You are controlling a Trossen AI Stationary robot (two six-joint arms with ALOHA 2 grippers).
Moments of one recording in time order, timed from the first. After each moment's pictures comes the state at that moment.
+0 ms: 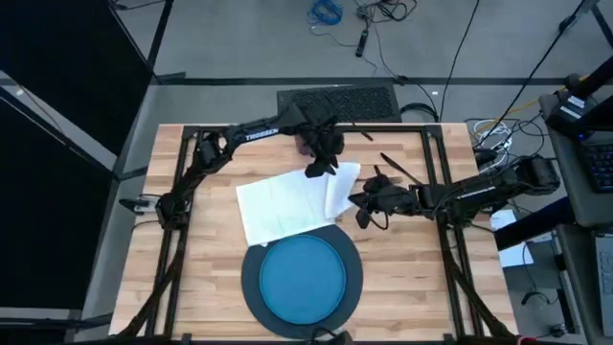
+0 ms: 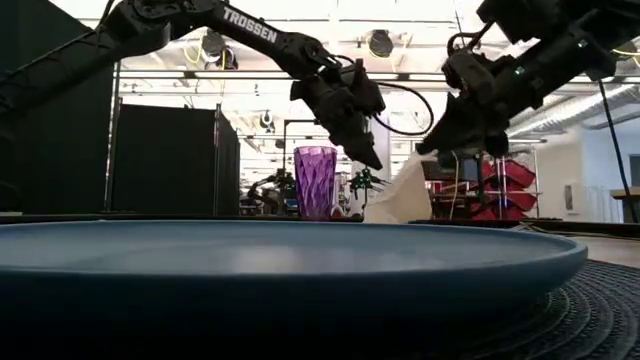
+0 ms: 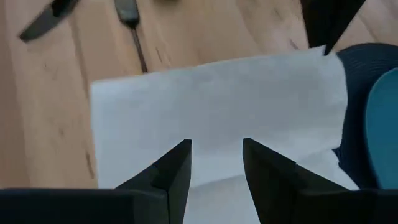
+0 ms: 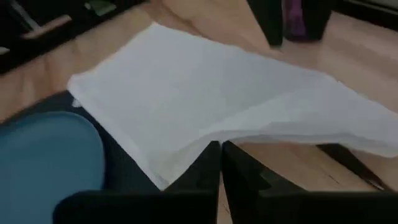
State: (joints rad) left arm 0.45 2.32 2.12 -0.94 0.65 0.64; right arm 0.06 1.19 0.47 0.17 0.36 0.53
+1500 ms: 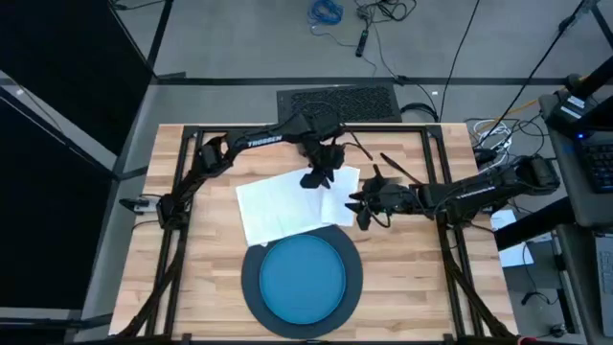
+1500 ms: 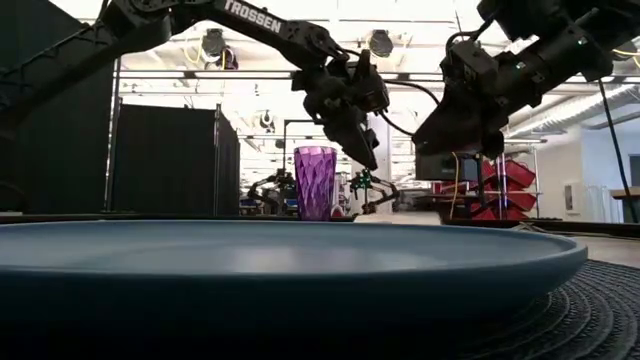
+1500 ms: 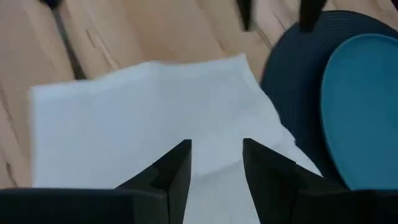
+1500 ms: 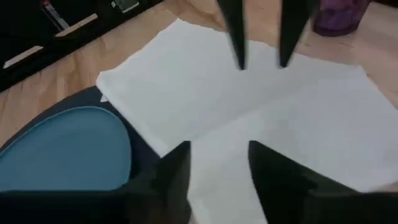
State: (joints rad) left arm 0.39 2.32 2.14 -1.09 0.64 0.71; right arm 0.03 1.19 0.47 0.17 0.29 0.52
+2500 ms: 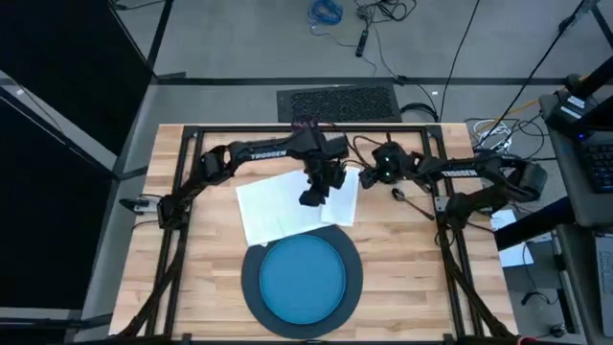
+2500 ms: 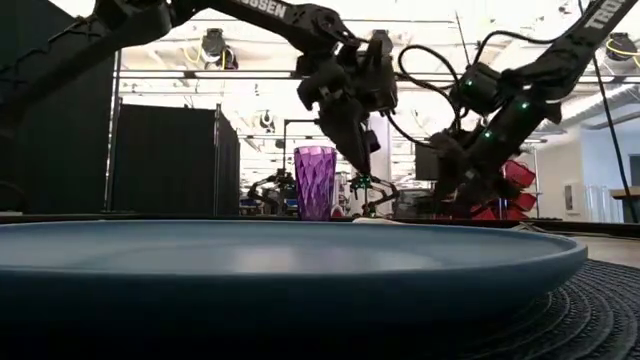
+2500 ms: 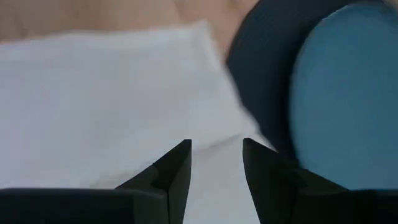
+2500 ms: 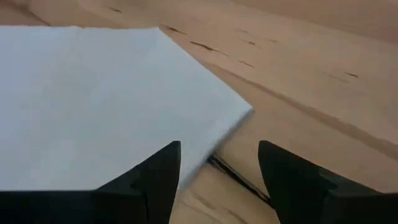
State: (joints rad) left arm 0.27 2.32 2.13 -1.19 0.43 0.61; right arm -0.57 1.35 0.47 0.09 -0.07 0.56
